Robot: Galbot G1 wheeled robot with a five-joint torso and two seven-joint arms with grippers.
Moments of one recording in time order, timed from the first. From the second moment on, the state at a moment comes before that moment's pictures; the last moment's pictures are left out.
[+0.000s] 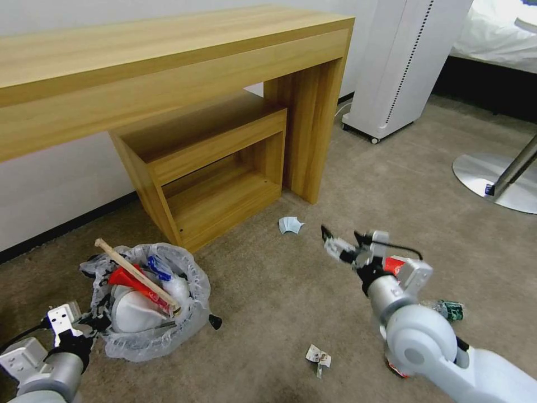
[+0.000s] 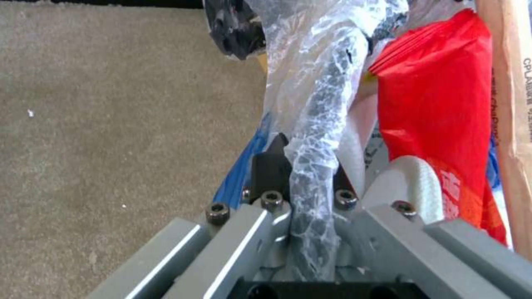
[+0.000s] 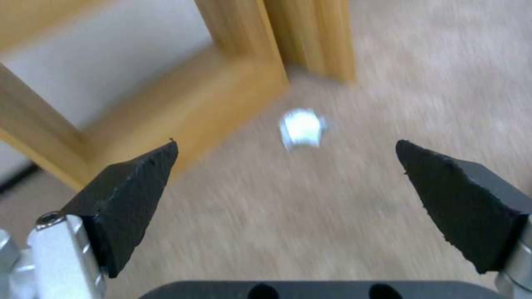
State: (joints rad) left arm 1.71 -1.41 -0.99 -2.20 -0.68 0.48 -0.08; right arm -1.13 0.68 -0.04 2.19 1.13 -0.05 0.70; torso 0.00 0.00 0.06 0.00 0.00
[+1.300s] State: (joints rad) left arm 1.69 -1.45 -0.99 -2.16 -0.64 0.46 -0.07; right arm -1.02 0.75 -0.45 1.88 1.32 -0.40 0.95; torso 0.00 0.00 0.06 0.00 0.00
